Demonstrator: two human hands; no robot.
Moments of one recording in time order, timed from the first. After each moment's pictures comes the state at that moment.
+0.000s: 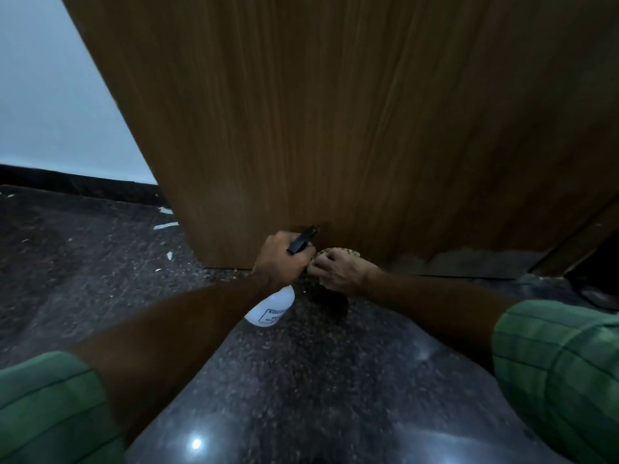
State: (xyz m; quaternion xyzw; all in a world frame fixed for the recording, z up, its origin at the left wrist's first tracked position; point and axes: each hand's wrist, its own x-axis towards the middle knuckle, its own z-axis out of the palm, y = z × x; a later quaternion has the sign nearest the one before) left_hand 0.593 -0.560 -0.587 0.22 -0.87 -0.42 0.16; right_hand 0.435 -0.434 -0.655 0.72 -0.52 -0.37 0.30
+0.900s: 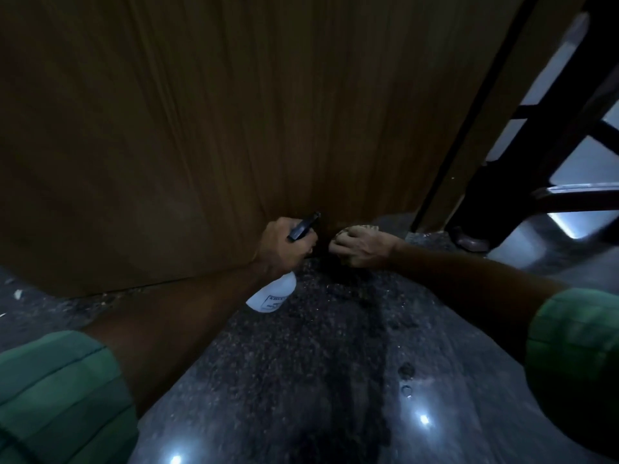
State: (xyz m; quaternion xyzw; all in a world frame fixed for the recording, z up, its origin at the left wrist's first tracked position) left_hand 0.426 -0.380 -0.609 0.11 -0.88 -0.44 0.10; right_hand 0.274 -0.184 -0.647 0.68 -0.56 -0.40 0.25
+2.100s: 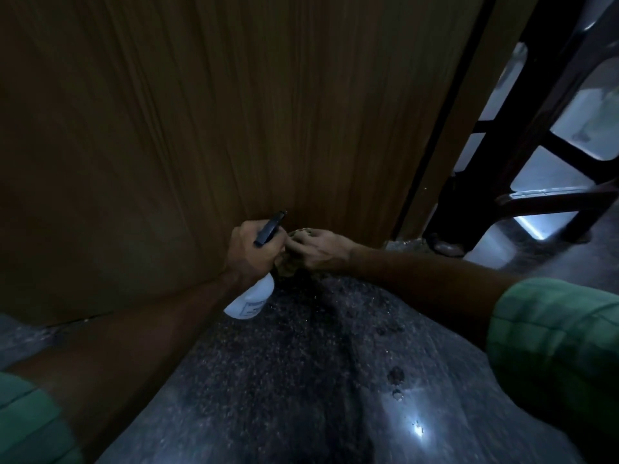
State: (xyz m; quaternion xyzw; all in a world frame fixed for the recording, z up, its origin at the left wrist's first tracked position) left_hand 0.436 -0.397 -0.591 0.10 -0.86 -0.46 0.21; right_hand 0.299 -0.225 -0.621 0.70 -0.61 -0.28 0.24
